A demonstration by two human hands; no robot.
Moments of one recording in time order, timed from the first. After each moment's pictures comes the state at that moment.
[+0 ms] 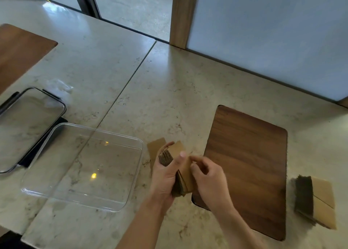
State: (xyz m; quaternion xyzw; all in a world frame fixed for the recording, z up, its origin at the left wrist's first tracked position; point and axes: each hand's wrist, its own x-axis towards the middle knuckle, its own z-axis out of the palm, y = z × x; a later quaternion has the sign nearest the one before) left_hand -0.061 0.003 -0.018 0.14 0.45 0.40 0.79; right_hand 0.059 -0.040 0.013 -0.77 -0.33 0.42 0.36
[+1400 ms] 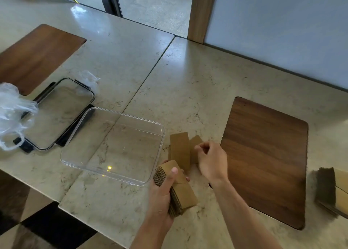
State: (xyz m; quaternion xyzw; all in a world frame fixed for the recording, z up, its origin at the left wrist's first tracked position) left_hand -0.125 -0.075 -0.028 0.07 0.51 0.43 0.74; right_hand 0.027 -0.021 -0.015 -0.83 -0.38 0.34 0.24
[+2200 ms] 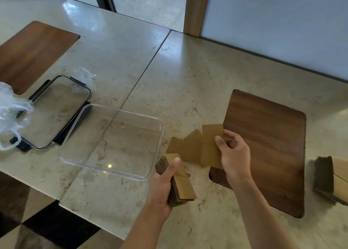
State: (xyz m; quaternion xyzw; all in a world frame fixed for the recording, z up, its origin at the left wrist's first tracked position) left_hand -0.130 -0.064 -0.023 0.11 0.54 0.35 0.75; right_hand 0.063 -0.043 -0.002 -0.74 -0.20 0.40 0.50
